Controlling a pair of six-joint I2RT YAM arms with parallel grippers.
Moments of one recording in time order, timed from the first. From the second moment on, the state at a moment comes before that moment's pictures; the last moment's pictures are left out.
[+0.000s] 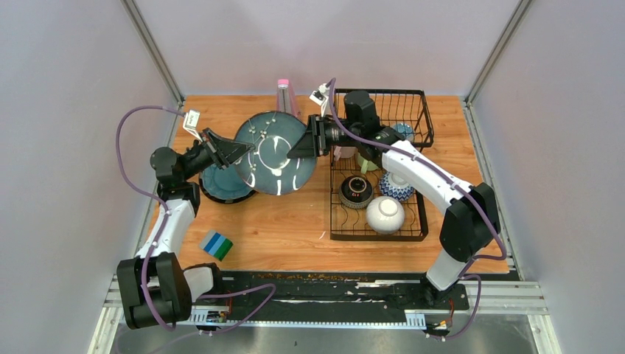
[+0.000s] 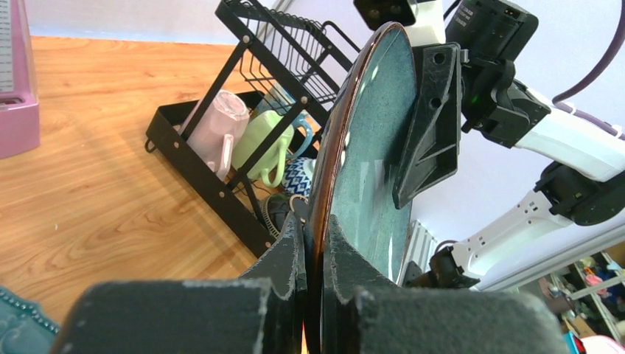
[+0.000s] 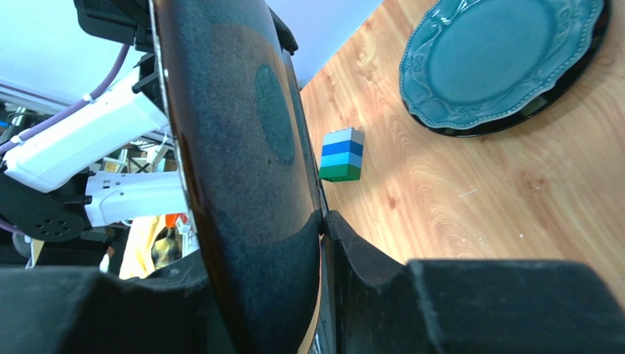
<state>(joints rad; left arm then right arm) 0.15 1.13 0.64 0.81 1.11 -0.95 0.62 1.69 1.48 -0.09 -0.87 0.61</state>
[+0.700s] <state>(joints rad) 0.14 1.15 0.62 0.80 1.10 -0.98 0.60 1.68 1.40 0.02 -0.92 0.65</state>
